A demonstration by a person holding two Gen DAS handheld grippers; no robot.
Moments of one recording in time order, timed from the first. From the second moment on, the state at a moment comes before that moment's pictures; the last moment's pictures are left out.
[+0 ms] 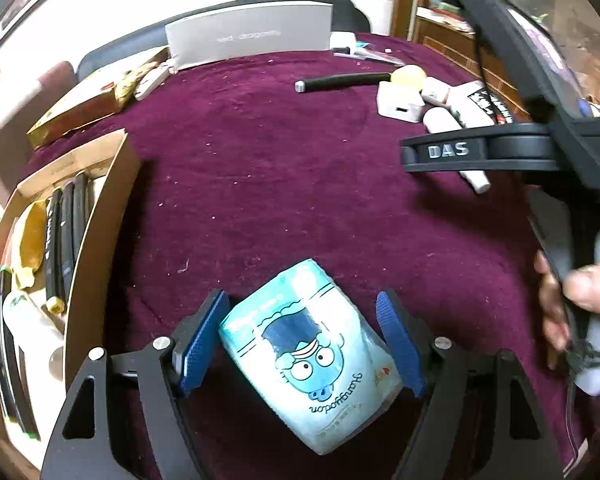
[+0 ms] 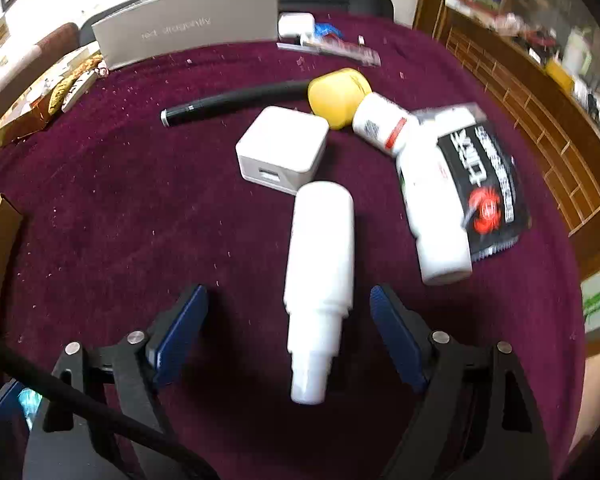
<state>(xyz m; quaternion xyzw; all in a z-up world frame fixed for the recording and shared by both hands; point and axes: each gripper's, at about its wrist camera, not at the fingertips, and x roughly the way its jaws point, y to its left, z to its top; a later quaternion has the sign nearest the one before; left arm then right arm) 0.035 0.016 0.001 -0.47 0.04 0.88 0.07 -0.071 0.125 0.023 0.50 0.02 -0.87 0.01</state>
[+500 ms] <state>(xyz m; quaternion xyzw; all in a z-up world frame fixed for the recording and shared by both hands) 0.057 -0.036 0.024 -0.48 -0.05 0.87 0.13 -0.047 0.161 0.031 0.50 -0.09 -0.86 0.06</state>
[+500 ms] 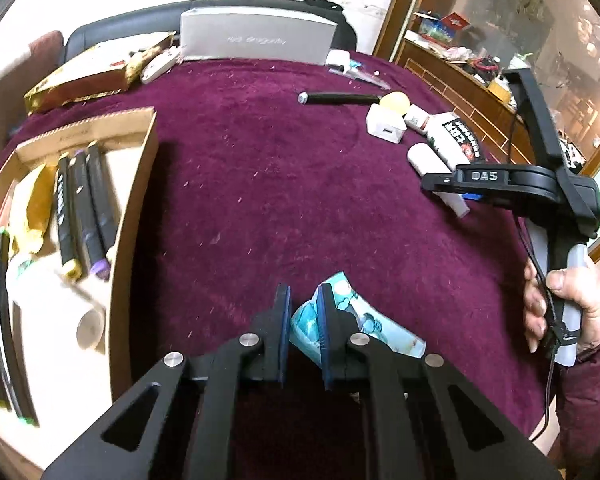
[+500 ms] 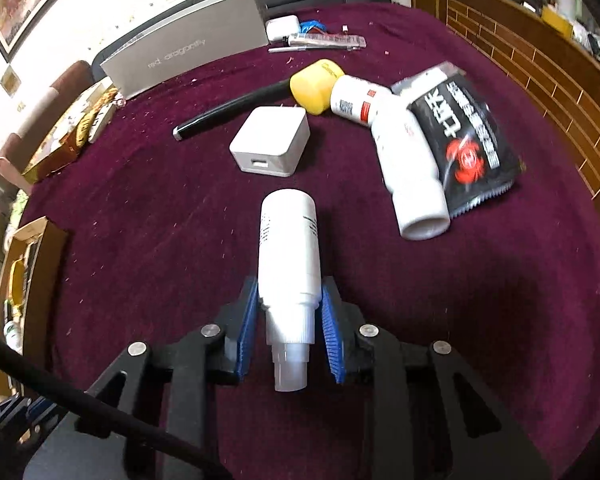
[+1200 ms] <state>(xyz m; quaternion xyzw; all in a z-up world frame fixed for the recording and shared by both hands) 0.036 0.015 0.007 -0.51 -0.03 0.86 0.05 -0.035 0.163 0.028 0.49 -0.11 -0.86 0.09</state>
